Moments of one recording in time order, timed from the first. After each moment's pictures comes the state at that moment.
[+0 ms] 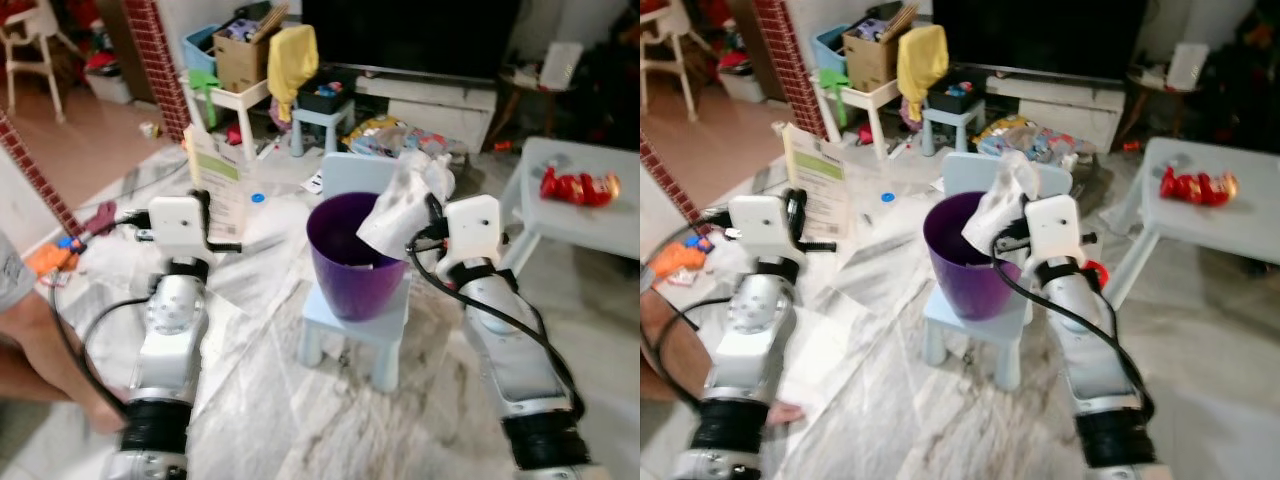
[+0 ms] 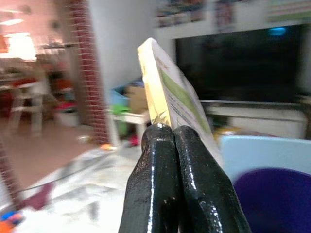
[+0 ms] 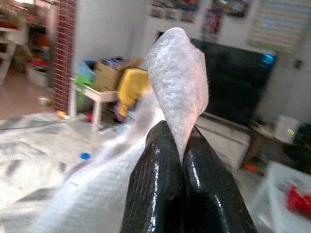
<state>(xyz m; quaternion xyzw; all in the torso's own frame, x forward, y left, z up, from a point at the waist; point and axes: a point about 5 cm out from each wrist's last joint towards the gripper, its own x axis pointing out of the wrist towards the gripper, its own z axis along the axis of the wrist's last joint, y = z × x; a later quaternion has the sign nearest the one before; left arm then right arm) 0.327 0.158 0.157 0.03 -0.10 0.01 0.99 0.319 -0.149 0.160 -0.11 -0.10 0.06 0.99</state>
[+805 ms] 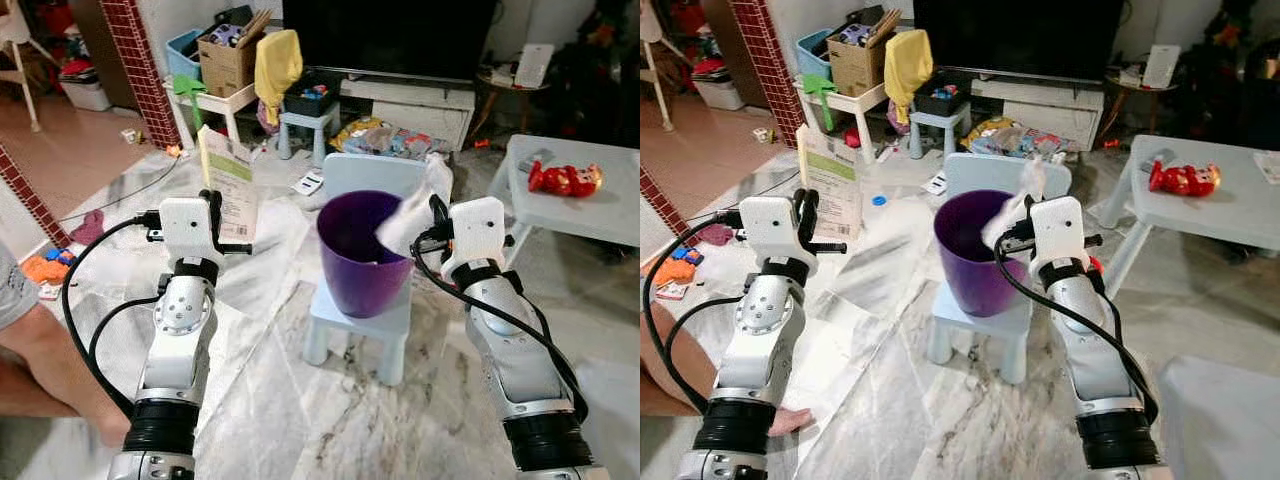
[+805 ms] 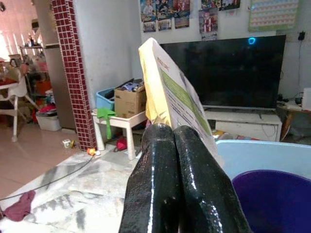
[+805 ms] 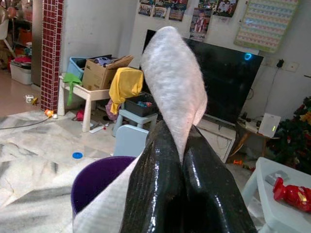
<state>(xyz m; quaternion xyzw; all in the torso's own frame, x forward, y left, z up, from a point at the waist) 0.326 0.163 0.158 0.02 -0.11 0.02 0.99 0.320 -0.146 0.163 -0.10 -0.10 0.06 0.99</state>
